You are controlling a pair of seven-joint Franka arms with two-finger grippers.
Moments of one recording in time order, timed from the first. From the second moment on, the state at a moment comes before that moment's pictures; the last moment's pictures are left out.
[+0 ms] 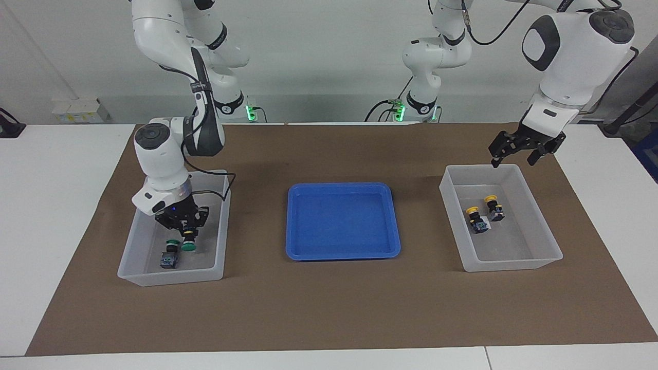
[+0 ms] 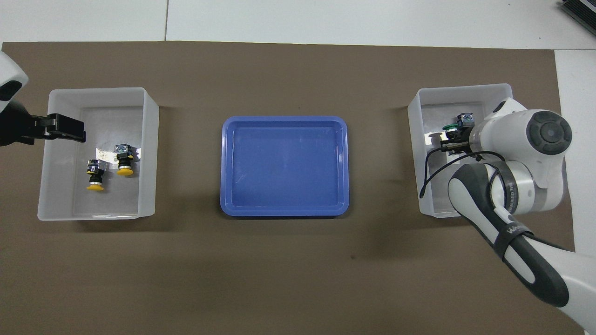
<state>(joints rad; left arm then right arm) 0.00 0.04 -0.04 -1.66 0.01 1.74 -0.02 -0.10 0.26 0.09 -2.07 -0.16 2.50 0.00</state>
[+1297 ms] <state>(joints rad) 0.00 0.04 -0.04 -1.66 0.01 1.74 -0.02 -0.04 -0.01 0.10 -1.87 -0.05 1.99 0.14</state>
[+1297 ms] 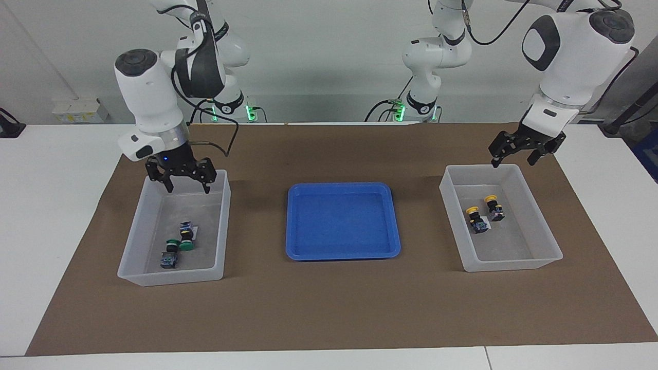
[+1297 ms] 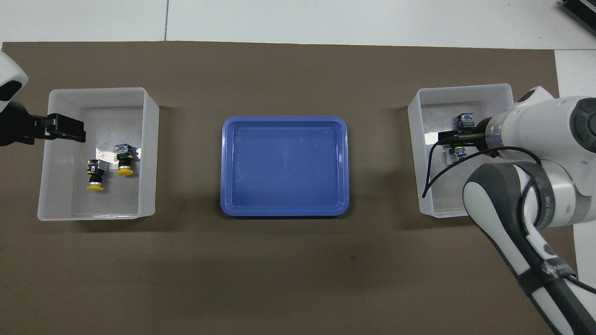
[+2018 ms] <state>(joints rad) 0.00 0.04 -0.04 -1.66 0.01 1.74 -0.02 -0.06 -0.03 0.09 -1.69 0.00 1.72 0.14</state>
